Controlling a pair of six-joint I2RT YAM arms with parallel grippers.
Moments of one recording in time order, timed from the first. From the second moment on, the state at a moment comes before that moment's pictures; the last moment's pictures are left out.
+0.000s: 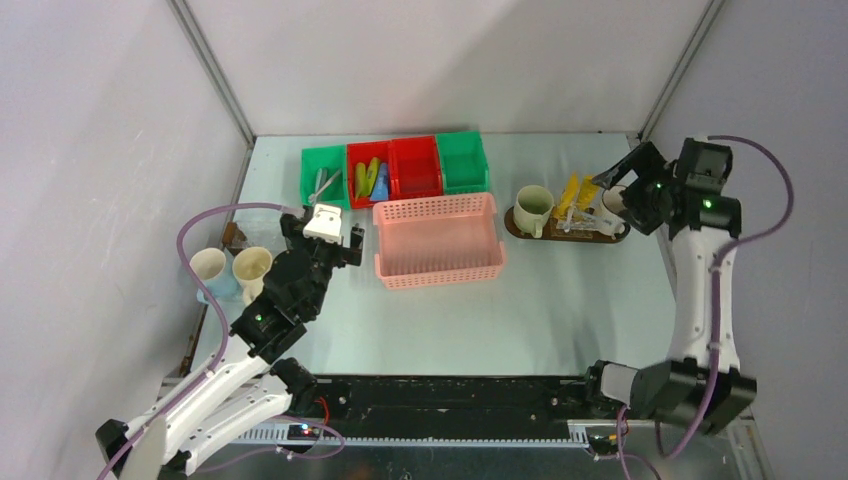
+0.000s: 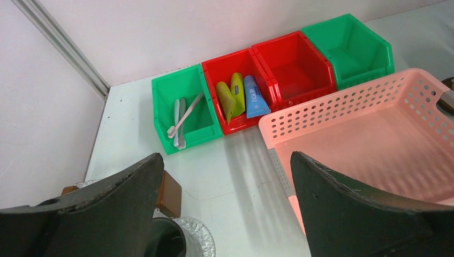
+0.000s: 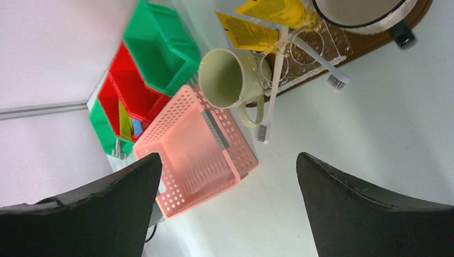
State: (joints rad) left arm -0.69 0.64 0.63 -0.04 -0.57 0.17; right arm -0.25 1.29 1.36 -0.86 -0.35 0.68
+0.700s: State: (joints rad) left arm -0.60 0.71 0.68 -0.10 -0.55 0.03; right arm -0.18 0.42 1.07 -0.71 -0.16 0.29
